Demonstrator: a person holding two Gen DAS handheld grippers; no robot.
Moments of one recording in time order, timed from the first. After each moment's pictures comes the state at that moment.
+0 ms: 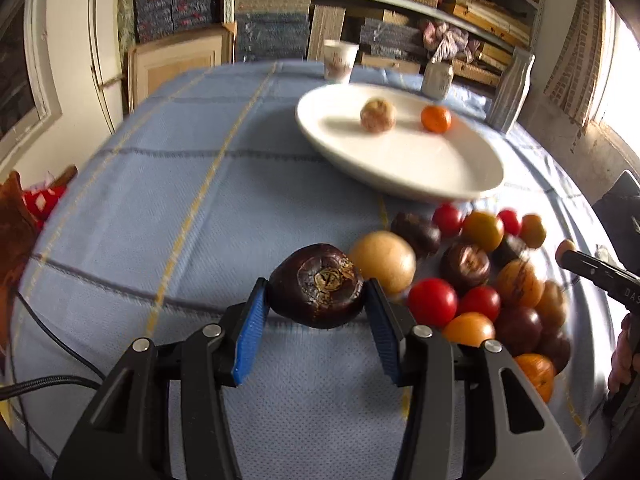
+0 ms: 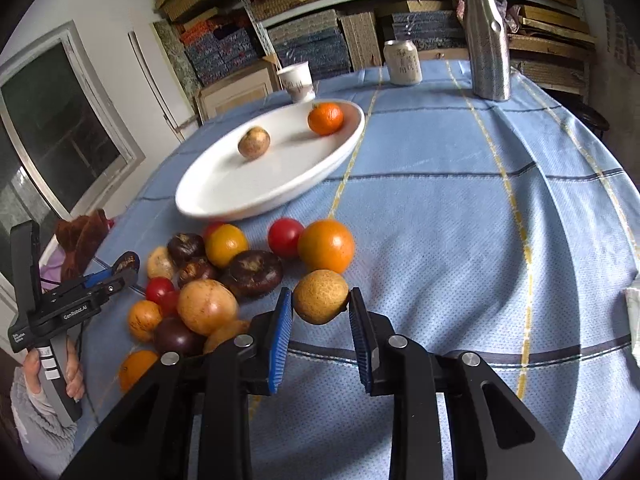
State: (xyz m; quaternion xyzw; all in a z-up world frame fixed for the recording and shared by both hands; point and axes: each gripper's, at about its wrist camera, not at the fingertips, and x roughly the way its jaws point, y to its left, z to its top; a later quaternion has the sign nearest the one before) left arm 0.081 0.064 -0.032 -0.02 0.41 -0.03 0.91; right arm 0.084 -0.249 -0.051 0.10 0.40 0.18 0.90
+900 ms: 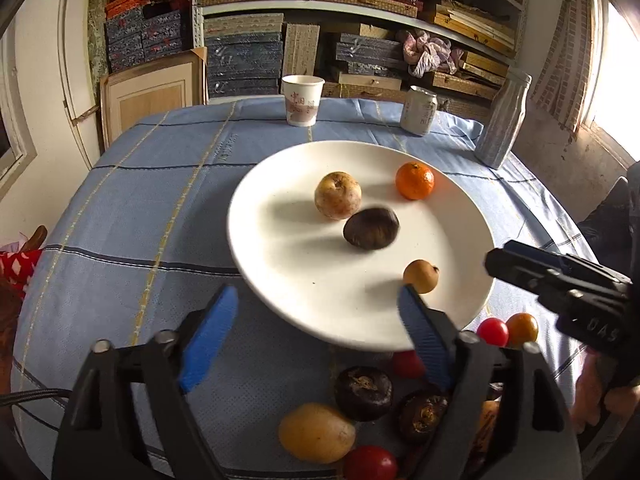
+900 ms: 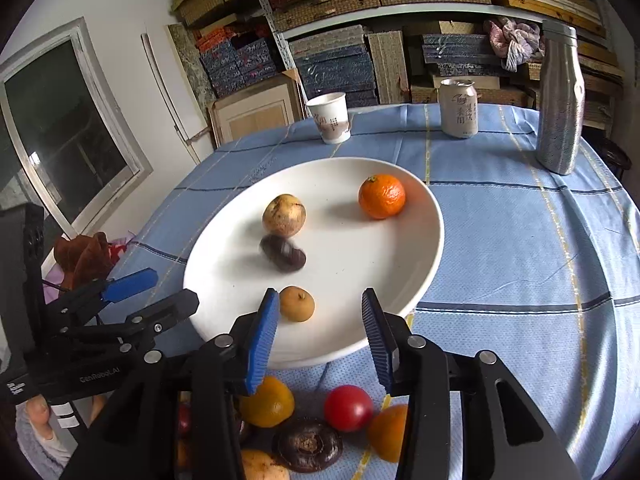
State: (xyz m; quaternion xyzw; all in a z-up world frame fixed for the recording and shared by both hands) left arm 0.177 0.020 -0.004 0.00 0.38 -0.06 0.92; right arm 0.179 -0.187 -0.017 0.08 0.37 0.19 0.91
